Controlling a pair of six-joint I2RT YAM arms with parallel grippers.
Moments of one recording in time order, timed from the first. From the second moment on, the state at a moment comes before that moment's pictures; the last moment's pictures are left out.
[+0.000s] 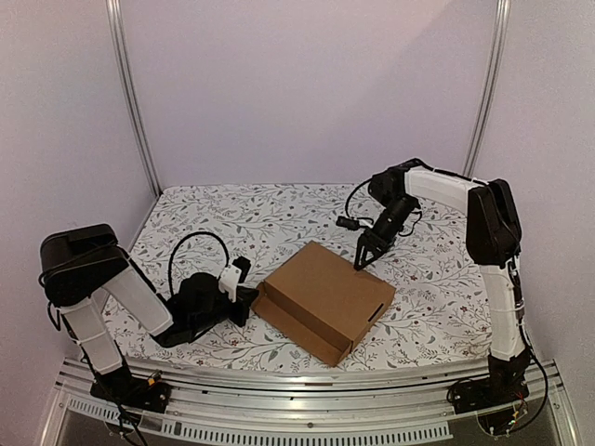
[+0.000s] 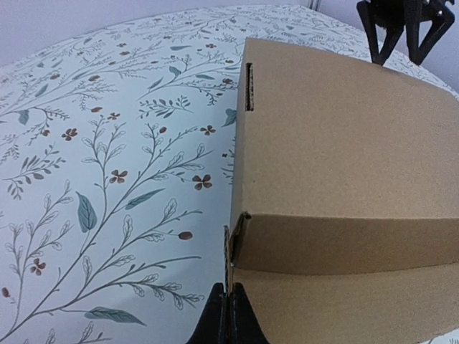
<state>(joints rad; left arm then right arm) -0.84 1.77 0.32 1.02 -0.18 -0.16 0.47 2.29 1.93 -1.33 -0.62 -0.51</state>
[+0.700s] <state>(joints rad) -0.84 1.77 0.29 1.08 -0.17 -0.16 0.69 2.34 2.07 -1.21 -0.65 -0.45</state>
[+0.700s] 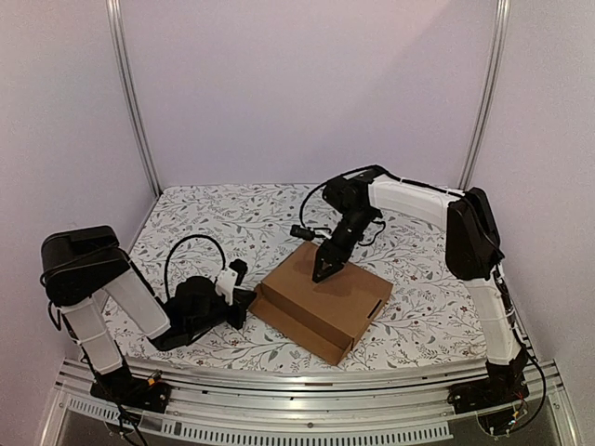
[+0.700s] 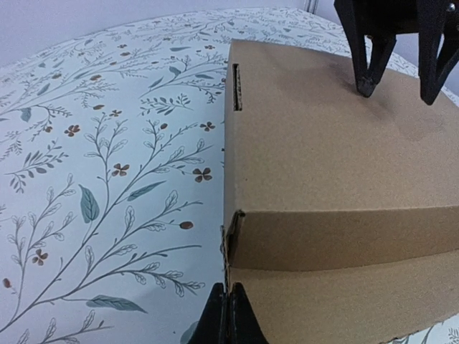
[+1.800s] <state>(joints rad) -0.89 1.93 0.20 1.41 -0.22 -0.09 0.68 2.38 2.10 -1.21 -0.71 -0.40</state>
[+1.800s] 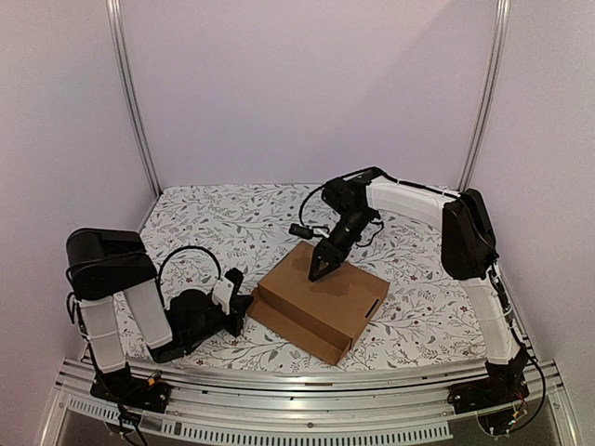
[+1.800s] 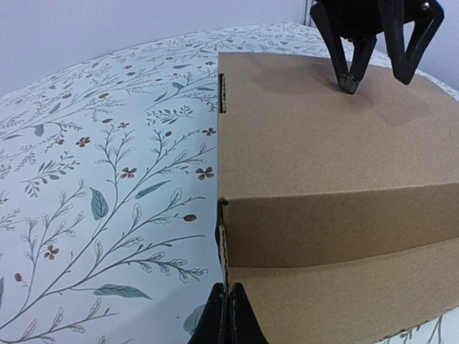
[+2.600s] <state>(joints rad) -0.88 1.72 0.48 0.69 -0.28 -0.08 0.66 2.38 2.11 -1.23 -0.69 -0.42</state>
